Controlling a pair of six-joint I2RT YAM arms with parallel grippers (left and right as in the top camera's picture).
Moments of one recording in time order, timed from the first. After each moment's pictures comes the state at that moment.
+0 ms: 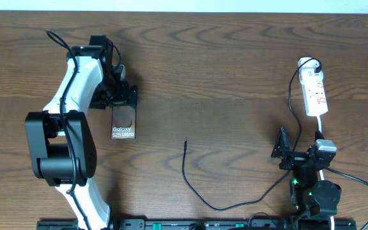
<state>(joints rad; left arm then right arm) -0.01 1.99 1.53 -1.14 0.10 -0.02 -0.04 0.01 0.01 -0.07 -0.01 0.17</state>
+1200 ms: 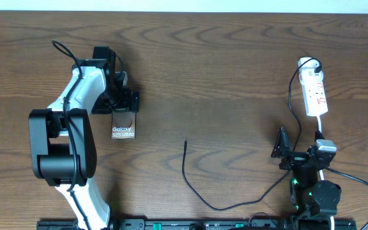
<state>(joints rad) -0.01 1.99 1.38 -0.95 0.10 -0.02 -0.04 0.01 0.01 -0.07 -0.01 0.17</state>
